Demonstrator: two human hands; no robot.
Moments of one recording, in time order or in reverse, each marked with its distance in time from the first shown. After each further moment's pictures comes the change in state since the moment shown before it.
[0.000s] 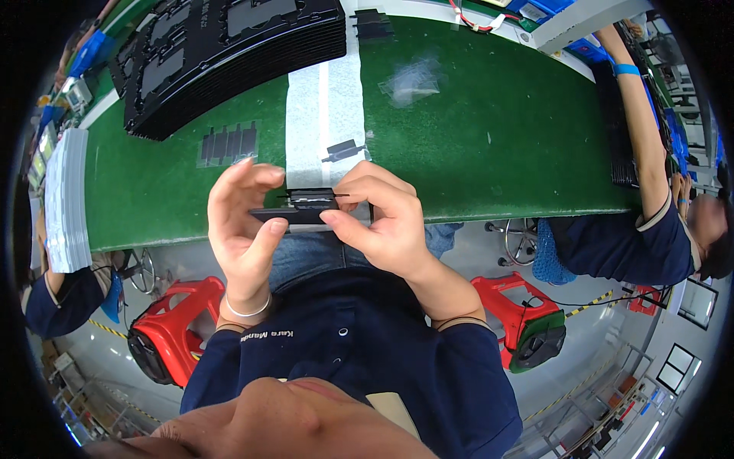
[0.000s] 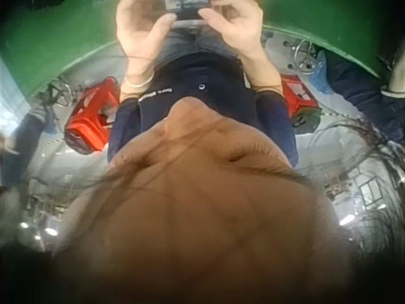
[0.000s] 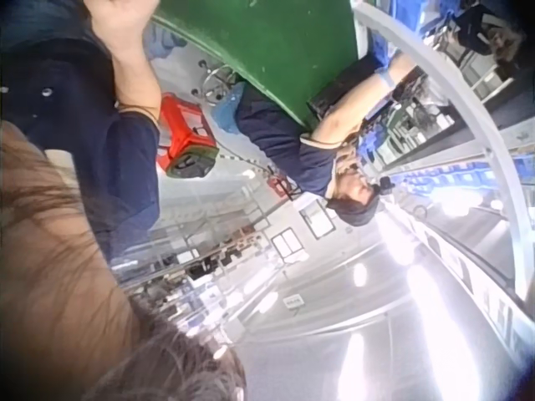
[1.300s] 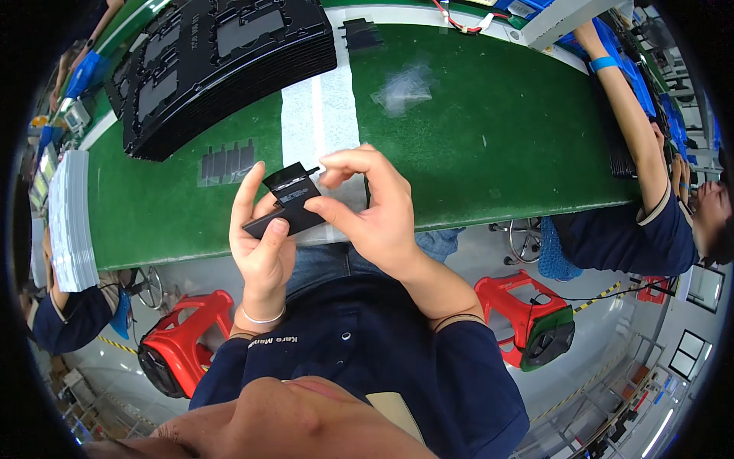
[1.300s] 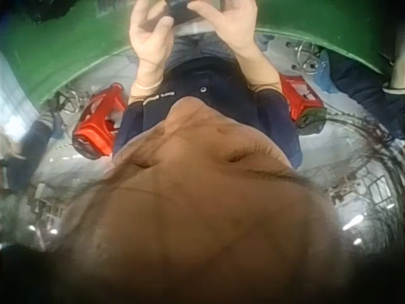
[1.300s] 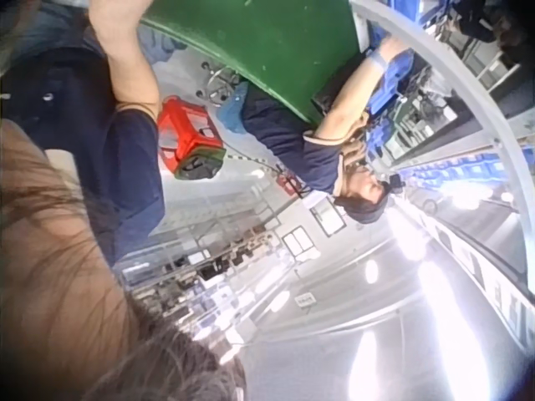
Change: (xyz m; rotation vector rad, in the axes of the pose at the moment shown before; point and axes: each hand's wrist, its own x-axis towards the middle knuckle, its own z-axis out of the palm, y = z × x) left_hand -0.010 -0.020 0.011 -0.527 0.088 -0.247; right_hand 0.019 0.003 0.017 -0.027 0.263 -0.019
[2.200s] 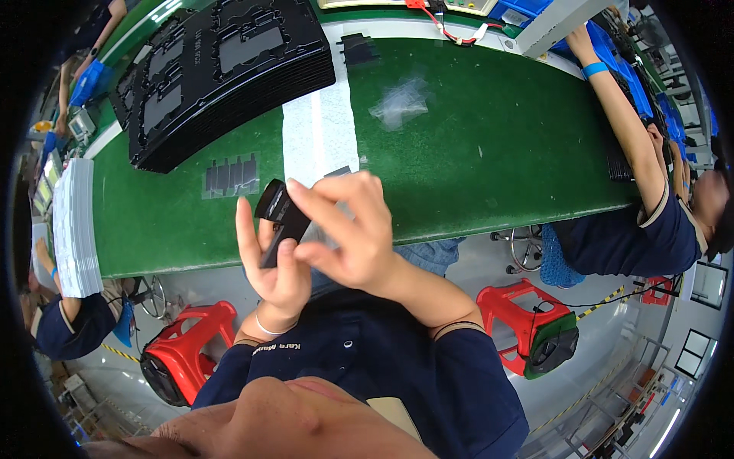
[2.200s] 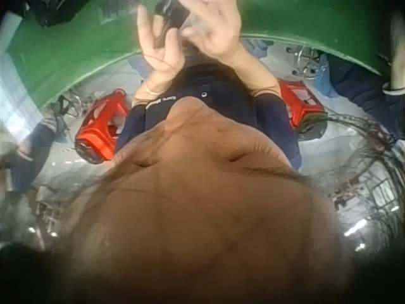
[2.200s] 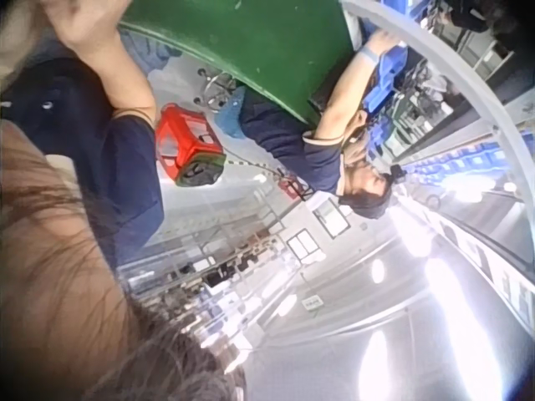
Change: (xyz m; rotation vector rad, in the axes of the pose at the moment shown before) left_hand -0.013 -0.021 0.009 0.368 0.072 0.343; right_hand -0.002 0.000 0.001 -0.497 -0.132 -0.459
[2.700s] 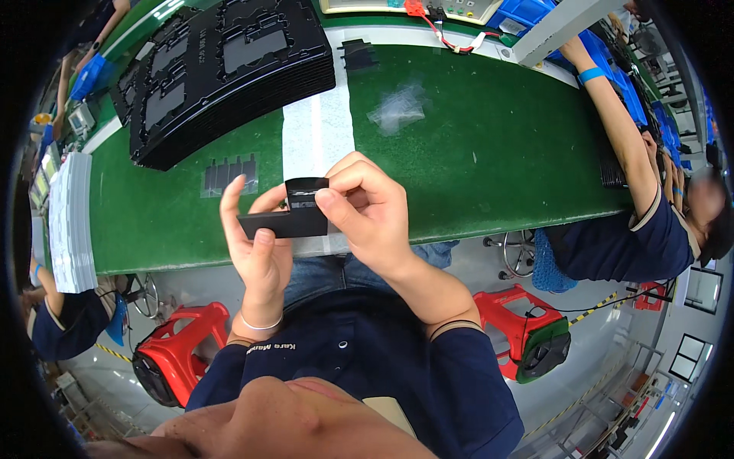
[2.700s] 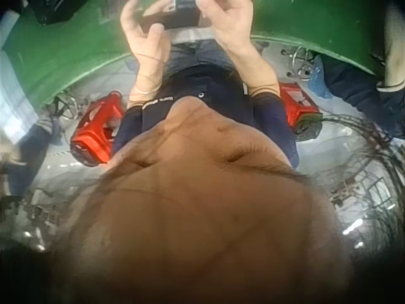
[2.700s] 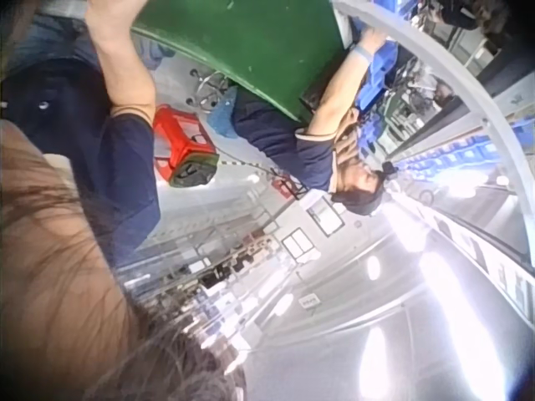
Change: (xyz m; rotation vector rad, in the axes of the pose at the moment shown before) left_hand 0.029 0.015 0.001 -0.468 0.095 -0.213; right_hand 0.012 -0.002 -0.003 0.872 0.090 0.575
